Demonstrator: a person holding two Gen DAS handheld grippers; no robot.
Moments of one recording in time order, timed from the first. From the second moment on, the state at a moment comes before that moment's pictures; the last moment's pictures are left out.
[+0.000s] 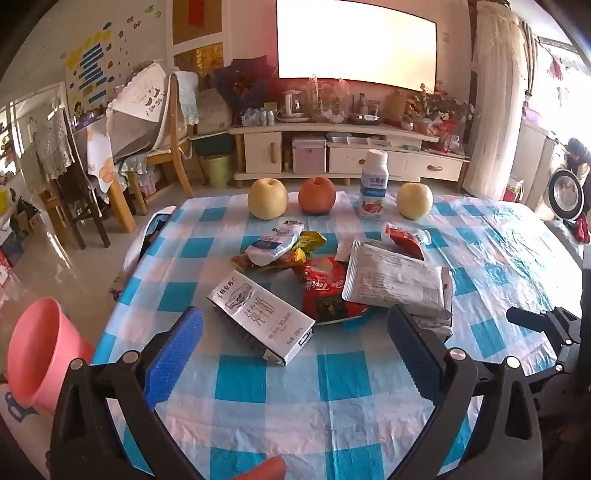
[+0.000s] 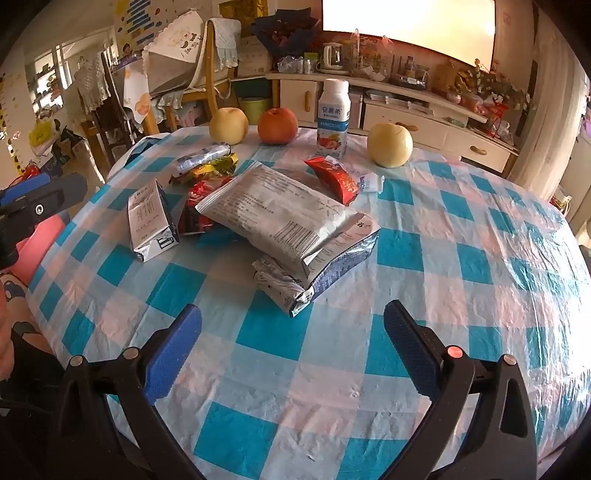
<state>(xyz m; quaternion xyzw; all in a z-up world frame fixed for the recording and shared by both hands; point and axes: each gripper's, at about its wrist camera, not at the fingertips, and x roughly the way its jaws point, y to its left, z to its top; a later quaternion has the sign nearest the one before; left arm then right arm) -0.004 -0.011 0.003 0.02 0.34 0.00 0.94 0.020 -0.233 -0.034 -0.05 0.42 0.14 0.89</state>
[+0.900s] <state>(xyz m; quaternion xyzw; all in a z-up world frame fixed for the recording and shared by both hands) -0.002 -0.003 -0.001 0.02 0.35 0.01 0.94 0.023 -0.227 -0.037 -0.06 0.43 0.15 0.89</state>
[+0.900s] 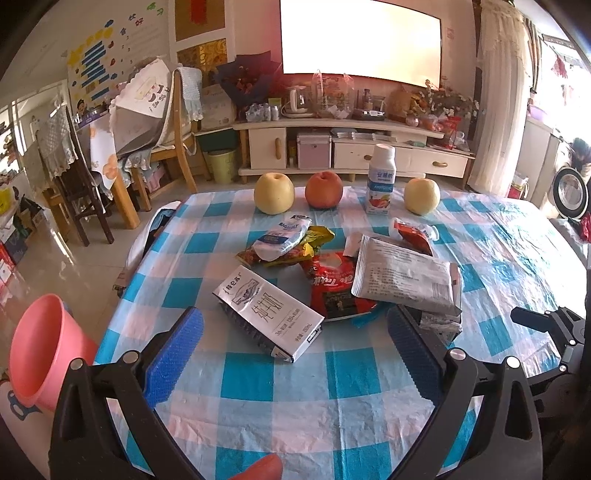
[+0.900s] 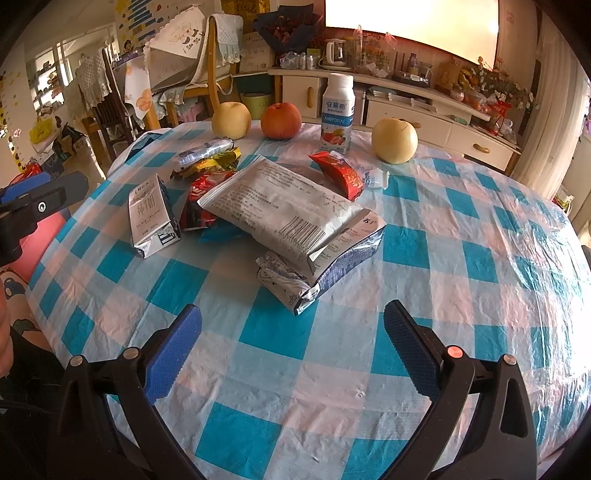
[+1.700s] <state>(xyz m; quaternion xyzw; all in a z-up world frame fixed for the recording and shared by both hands) -0.001 -0.001 0.000 0.02 0.35 0.01 0.94 0.023 -0.227 -0.038 -0.06 0.43 0.15 0.89</state>
